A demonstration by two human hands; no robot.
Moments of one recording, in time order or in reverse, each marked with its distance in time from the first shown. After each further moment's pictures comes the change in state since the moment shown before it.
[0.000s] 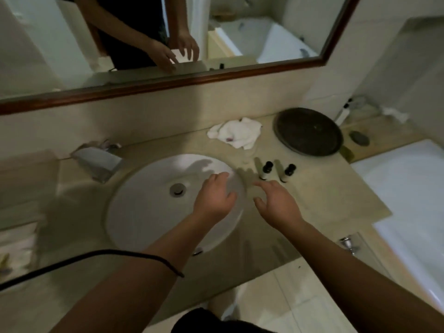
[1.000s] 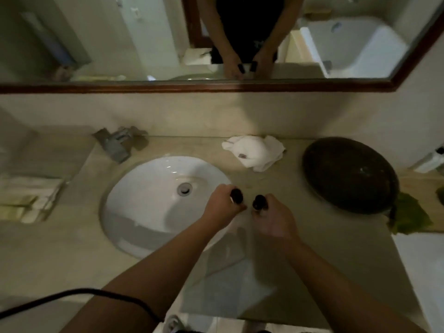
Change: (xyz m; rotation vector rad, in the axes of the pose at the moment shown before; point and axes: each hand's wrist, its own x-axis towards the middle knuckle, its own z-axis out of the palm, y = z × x) left_hand 0.086 0.066 0.072 -0.169 0.220 -0.378; right_hand 0.114 0.094 -0.011 0.268 -0.230 -0.134
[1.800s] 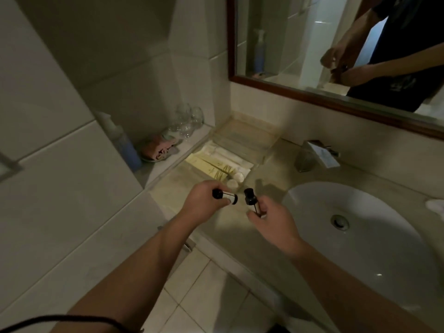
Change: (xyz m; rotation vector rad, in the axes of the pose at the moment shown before) left_hand -0.232 -0.312 -0.383 -0.065 0.478 -0.265; right_hand -0.124 -0.371 0.286 -0.048 -0.351 -0.595
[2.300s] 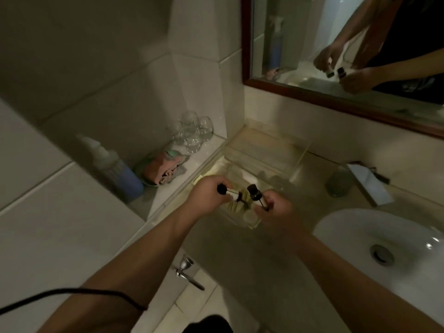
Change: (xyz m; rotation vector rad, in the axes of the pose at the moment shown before) left_hand 0.144 -0.034 -0.037 0.112 -0.048 0.005; right_hand 0.152 -0.004 0.034 0.181 -0.004 0.054
